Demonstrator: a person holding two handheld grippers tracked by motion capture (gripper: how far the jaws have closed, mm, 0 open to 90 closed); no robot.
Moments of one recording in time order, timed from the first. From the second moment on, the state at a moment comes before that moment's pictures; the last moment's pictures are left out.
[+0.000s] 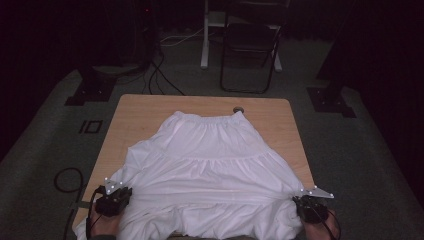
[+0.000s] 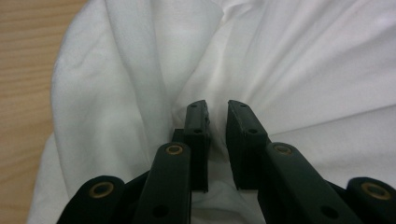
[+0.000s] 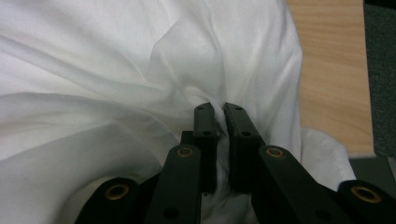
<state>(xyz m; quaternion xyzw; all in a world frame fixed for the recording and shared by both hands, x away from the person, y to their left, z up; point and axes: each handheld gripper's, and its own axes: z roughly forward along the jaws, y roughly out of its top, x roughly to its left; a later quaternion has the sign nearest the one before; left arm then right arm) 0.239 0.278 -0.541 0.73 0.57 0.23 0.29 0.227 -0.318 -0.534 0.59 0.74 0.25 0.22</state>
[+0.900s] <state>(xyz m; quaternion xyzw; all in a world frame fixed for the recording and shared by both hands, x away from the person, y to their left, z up) 0.288 0.289 -0.532 0.72 0.59 0.31 0.20 0.266 -0.338 -0.515 0.58 0.71 0.29 0.26</state>
